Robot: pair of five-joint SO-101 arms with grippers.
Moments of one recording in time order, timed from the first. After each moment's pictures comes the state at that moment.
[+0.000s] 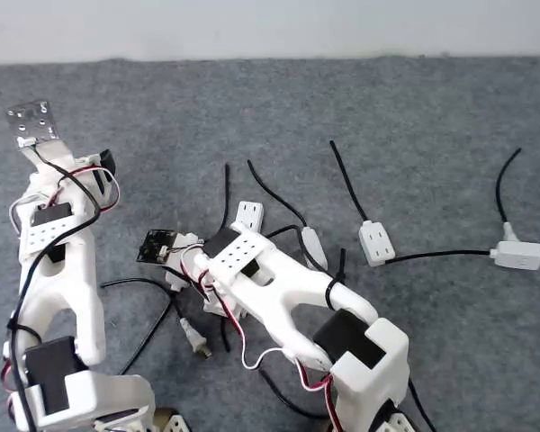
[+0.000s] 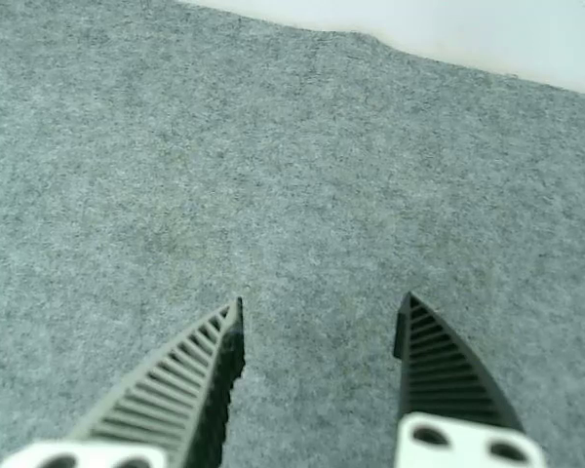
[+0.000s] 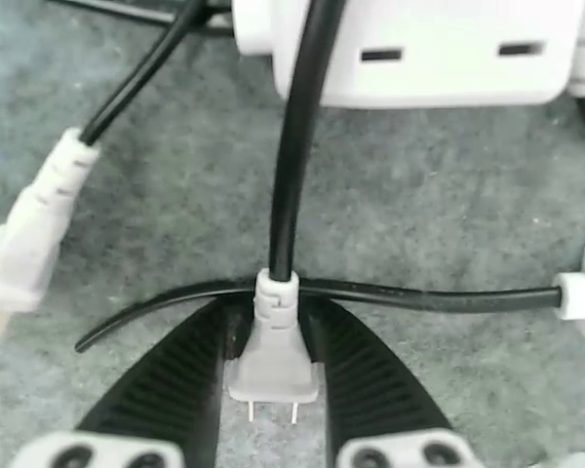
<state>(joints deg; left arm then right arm) -22.6 -3.0 34.0 20.7 10.7 -48.6 17.8 16.2 64.0 28.2</state>
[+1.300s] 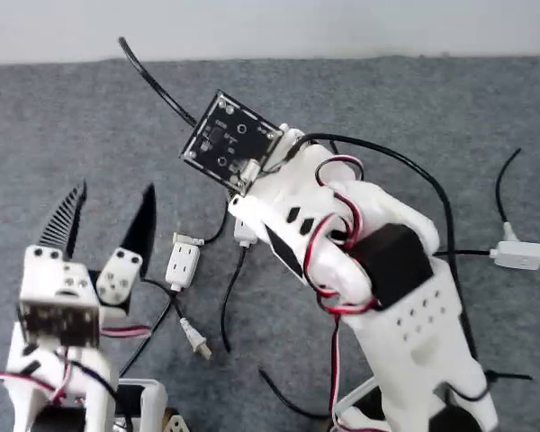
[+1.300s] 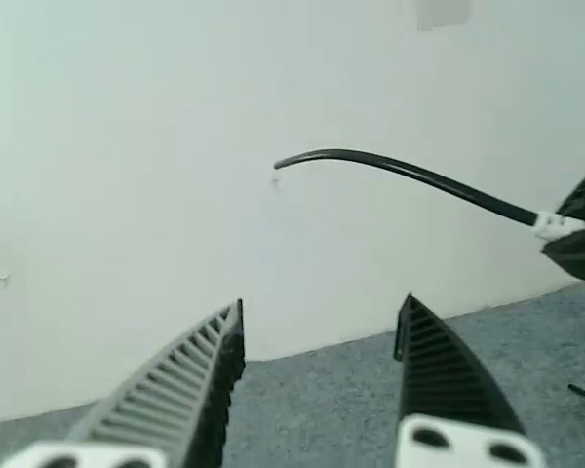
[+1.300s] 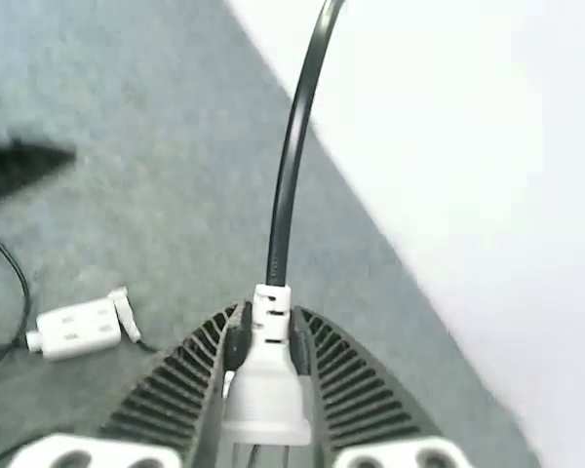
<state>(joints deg) -4.1 -92.4 53.6 49.4 -4.6 -37.7 -27.8 -9.0 73.6 30.6</state>
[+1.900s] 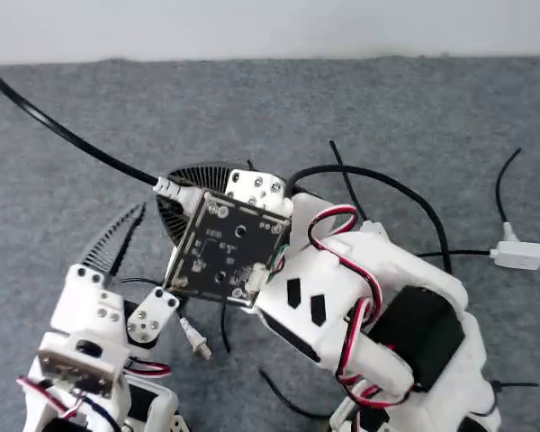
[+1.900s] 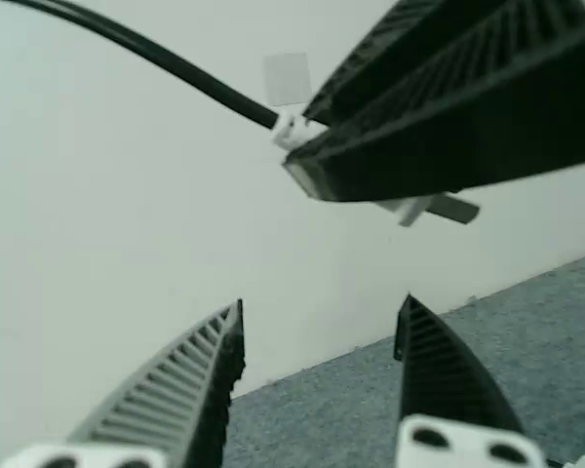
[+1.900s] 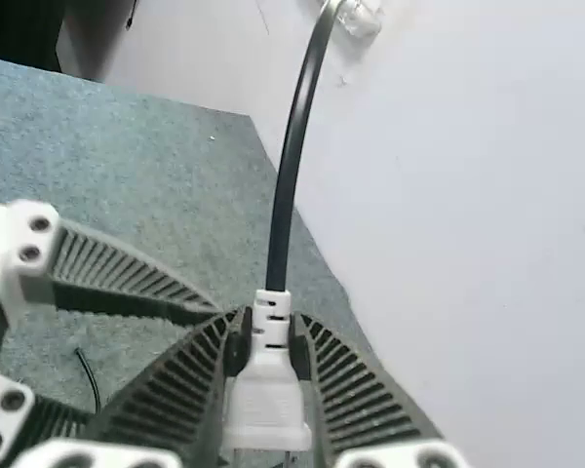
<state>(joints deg) 13.0 -103.6 60.0 49.5 -4.7 -53.5 -32.2 -17.1 72.9 30.9</state>
